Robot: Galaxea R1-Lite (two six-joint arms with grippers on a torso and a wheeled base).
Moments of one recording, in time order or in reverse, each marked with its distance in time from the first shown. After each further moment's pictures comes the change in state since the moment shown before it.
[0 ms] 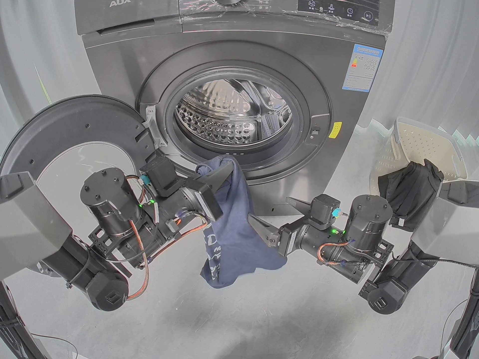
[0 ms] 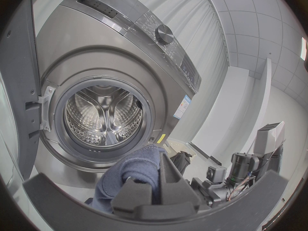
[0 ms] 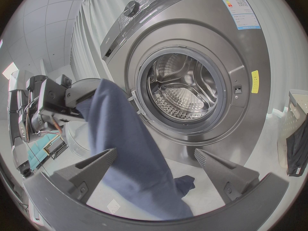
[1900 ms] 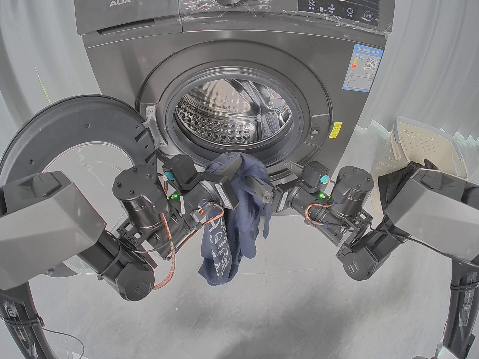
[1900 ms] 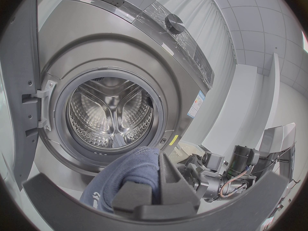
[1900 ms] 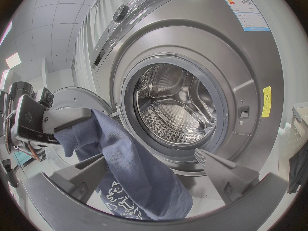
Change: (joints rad) left arm -0.013 0.134 -0.159 0.018 0.112 0.027; right arm -0.108 0.165 -0.339 0.006 0.047 -0.057
